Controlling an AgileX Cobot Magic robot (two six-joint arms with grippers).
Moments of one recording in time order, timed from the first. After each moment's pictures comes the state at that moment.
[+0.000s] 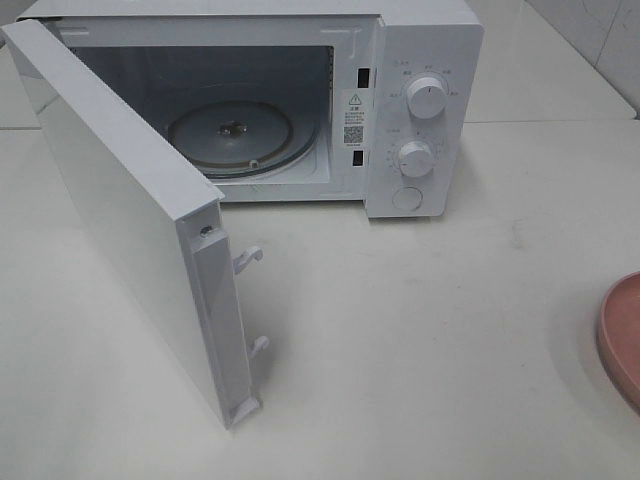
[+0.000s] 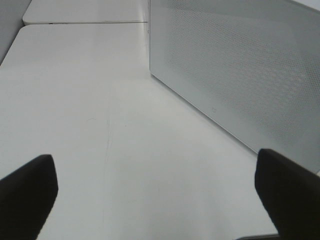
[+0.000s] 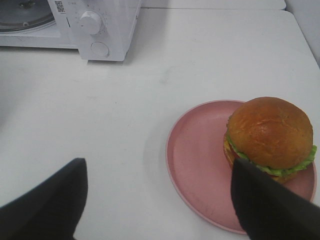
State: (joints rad) left arm 0.07 0.00 -0.50 -0.20 1.05 0.15; right arm 0.14 0.00 -0.51 -0.05 1.04 0.15
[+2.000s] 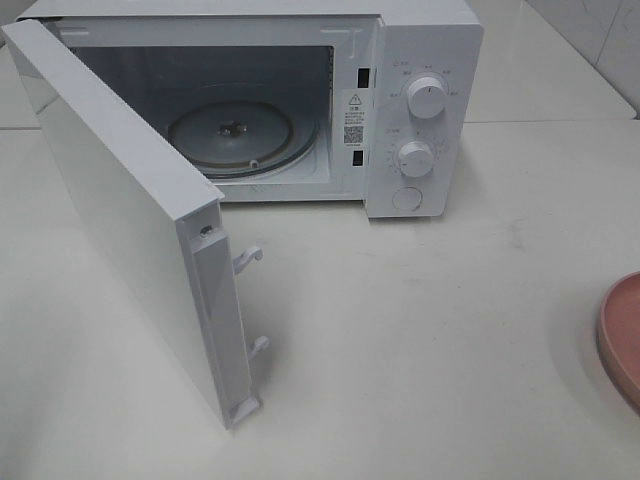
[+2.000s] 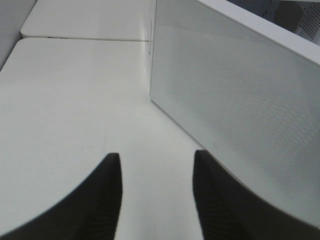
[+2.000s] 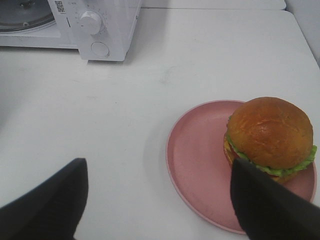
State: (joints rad) left arm 0.07 0.28 -0.53 -0.23 0.80 0.15; right arm 0.14 0.00 -0.51 -0.05 1.04 0.15
